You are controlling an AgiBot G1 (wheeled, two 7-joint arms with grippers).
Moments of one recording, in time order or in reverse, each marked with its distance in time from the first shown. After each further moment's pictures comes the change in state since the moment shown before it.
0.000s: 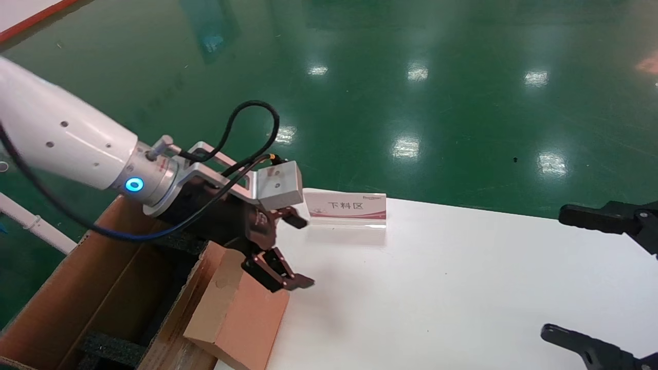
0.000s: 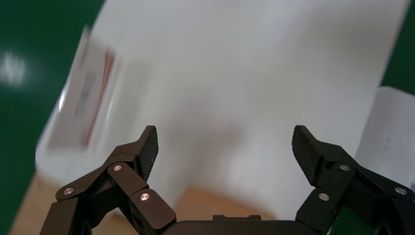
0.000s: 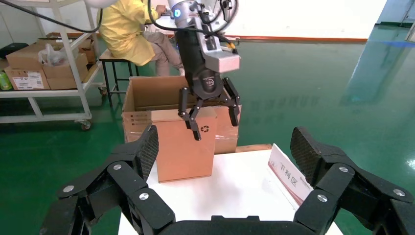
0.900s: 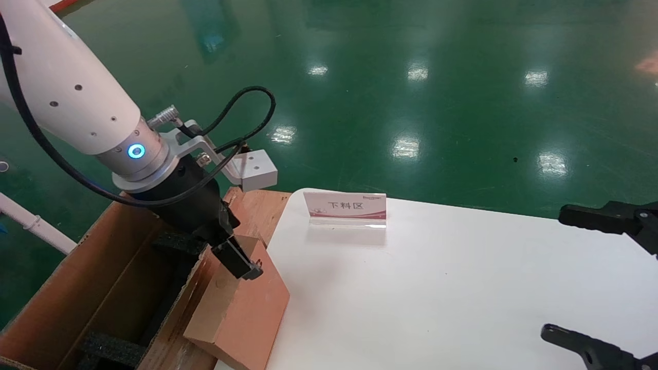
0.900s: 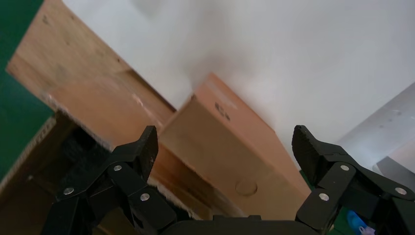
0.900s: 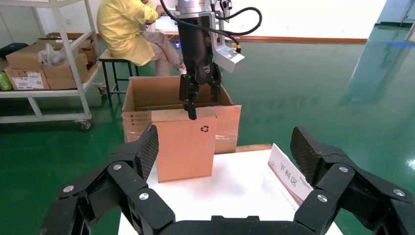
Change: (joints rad) left arm -0.503 0.077 0.702 -0.011 -0.022 -0.011 -0.522; right arm 0.000 0.001 -0.002 0.000 0.001 0.001 -0.001
